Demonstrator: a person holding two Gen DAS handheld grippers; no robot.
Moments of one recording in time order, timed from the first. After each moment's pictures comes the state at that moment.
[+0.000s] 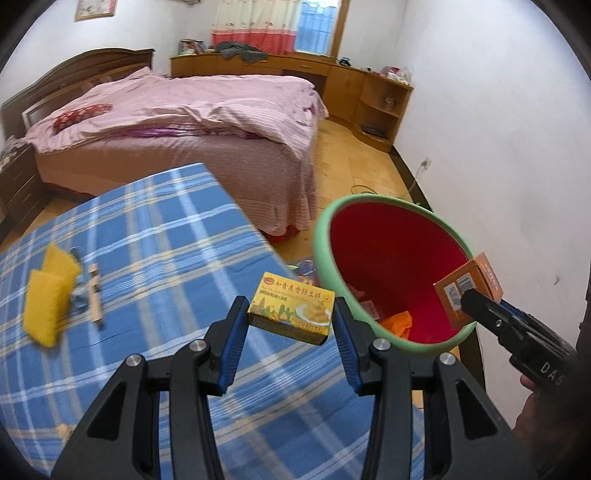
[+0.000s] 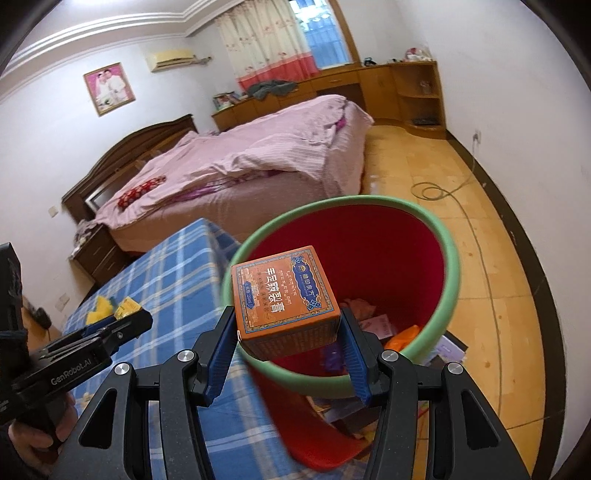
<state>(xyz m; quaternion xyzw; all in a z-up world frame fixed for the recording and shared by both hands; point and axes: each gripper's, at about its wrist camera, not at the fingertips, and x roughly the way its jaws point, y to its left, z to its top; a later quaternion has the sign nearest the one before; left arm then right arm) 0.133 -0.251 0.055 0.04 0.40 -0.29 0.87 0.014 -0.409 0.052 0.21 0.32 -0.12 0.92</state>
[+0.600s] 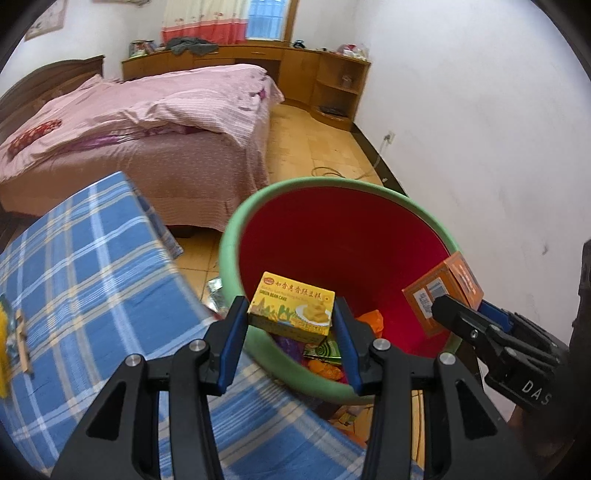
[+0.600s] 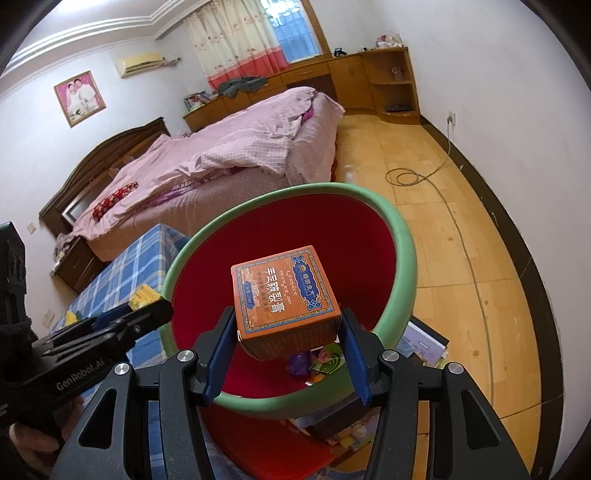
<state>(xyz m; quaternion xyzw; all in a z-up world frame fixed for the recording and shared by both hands) 0.140 -0.336 0.031 0.08 0.40 -0.37 0.83 0.014 -0.457 0.026 0.23 0.33 -0.16 0.90</state>
